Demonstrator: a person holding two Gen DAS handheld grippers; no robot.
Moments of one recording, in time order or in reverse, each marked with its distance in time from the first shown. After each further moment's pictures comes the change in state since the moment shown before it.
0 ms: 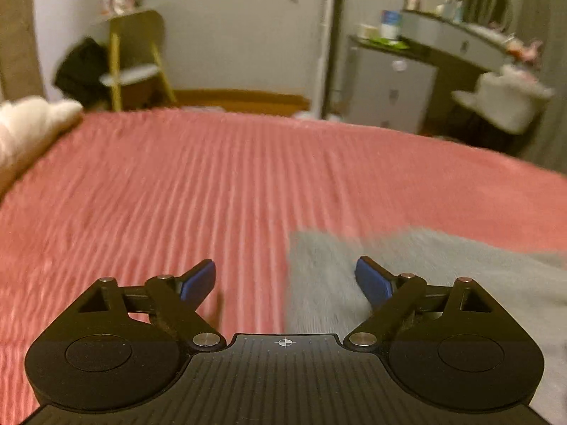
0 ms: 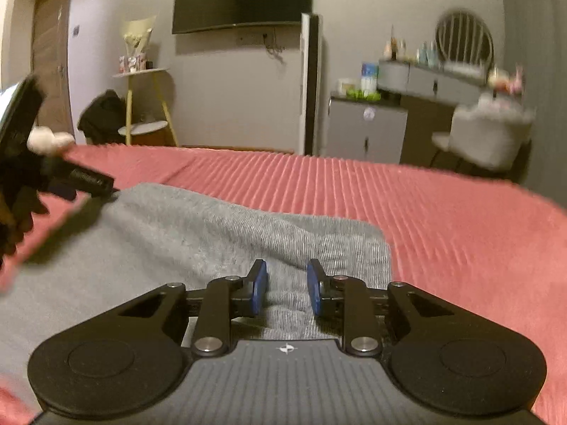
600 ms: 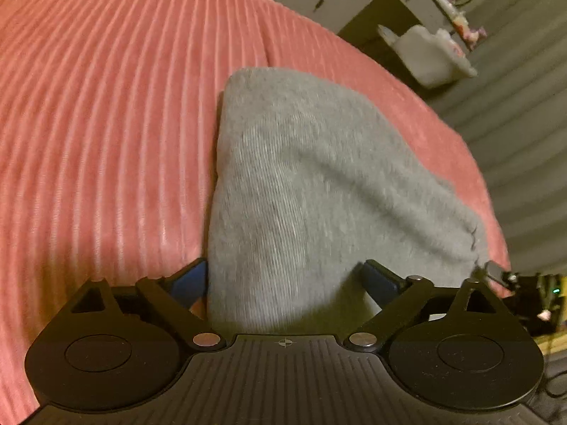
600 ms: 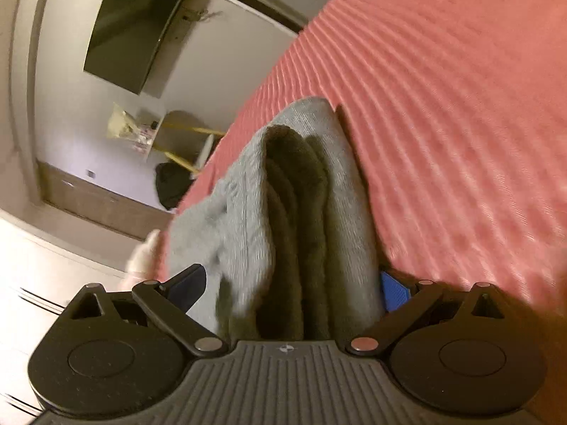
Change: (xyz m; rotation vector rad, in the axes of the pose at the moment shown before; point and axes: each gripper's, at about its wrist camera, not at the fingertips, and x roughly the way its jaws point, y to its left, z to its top) left arm 0.024 0.054 -0.033 -0.208 0.402 -0.469; right arm 0.062 -0.136 -0.037 0.809 0.312 0.461
